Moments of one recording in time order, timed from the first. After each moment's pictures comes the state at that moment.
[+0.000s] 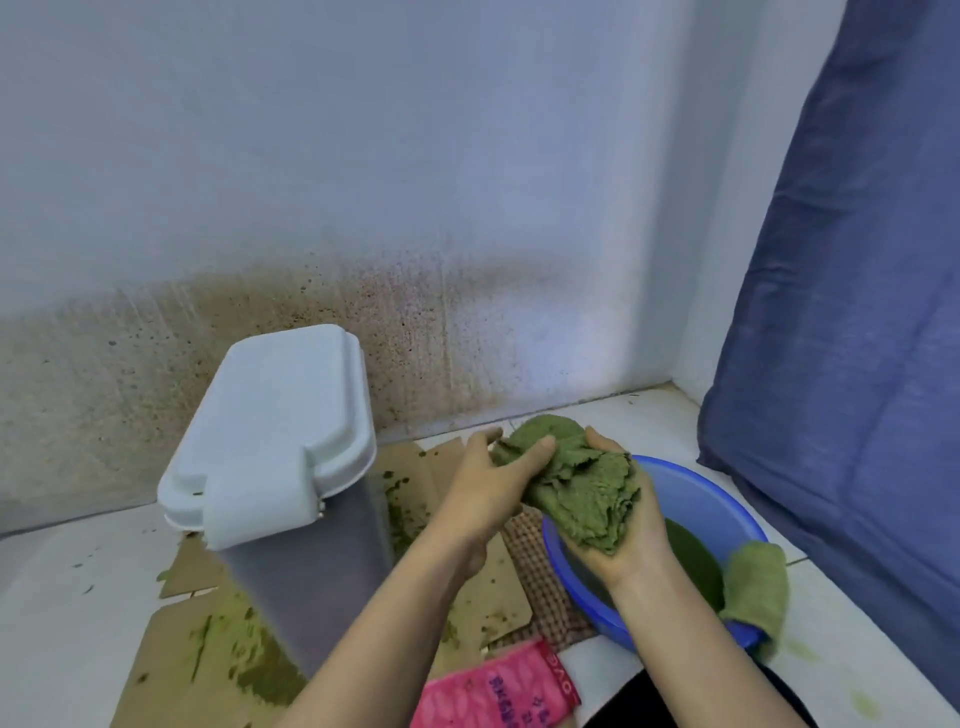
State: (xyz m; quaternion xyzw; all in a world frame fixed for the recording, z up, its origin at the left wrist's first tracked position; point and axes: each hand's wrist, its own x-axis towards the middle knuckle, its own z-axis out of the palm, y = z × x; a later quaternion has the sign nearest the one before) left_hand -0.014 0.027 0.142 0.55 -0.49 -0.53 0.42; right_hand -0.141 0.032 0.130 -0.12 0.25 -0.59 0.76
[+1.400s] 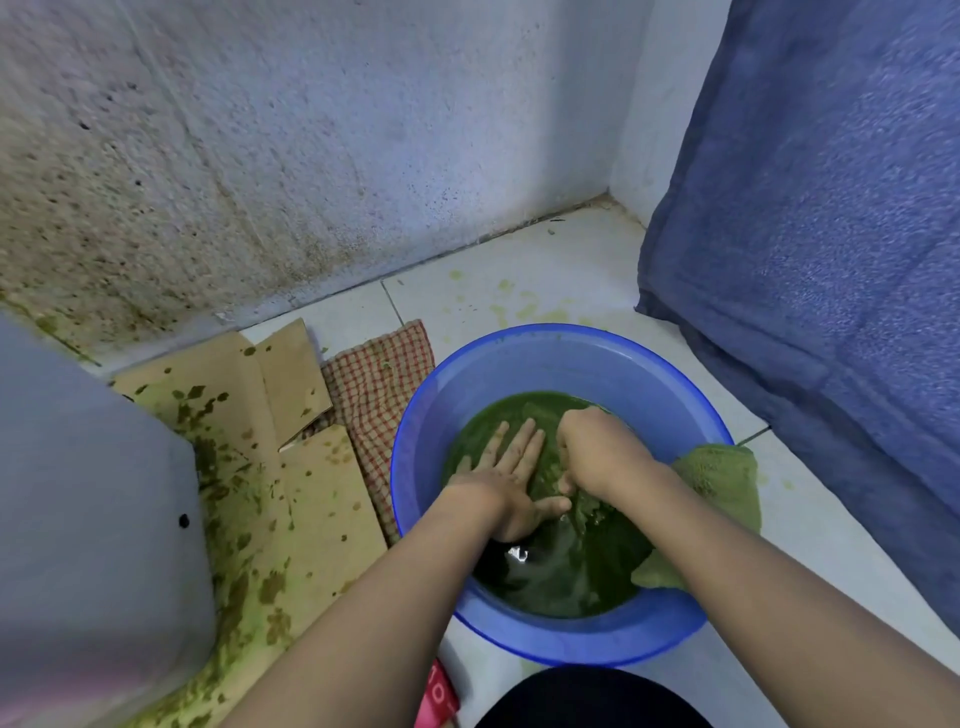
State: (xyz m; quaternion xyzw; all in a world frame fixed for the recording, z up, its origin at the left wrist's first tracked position) left_hand -0.167 -0.116 -0.110 0.48 -0.79 -0.29 -0.26; right_hand -0.295 -0.107 -0.063 -0.66 0.71 0.08 0.25
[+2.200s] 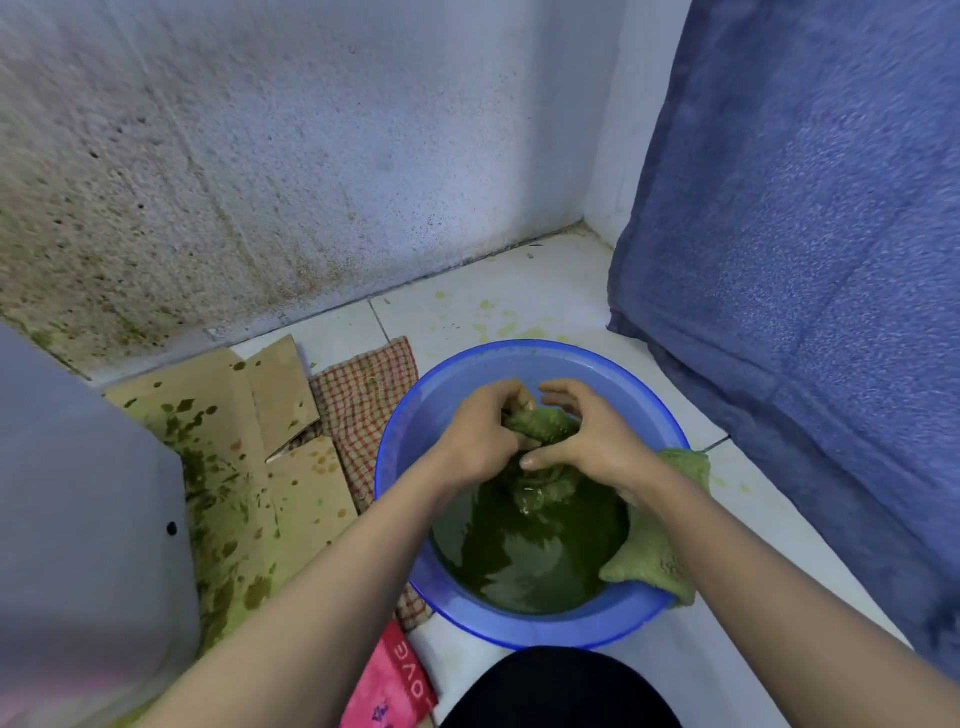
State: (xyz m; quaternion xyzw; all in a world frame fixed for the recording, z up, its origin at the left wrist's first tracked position) left_hand -0.173 -0.130 -0.048 0.50 -0.71 -0.46 0.21; right_hand -0.322 -0.090 -0.050 -0.49 0.67 -0.30 0.47
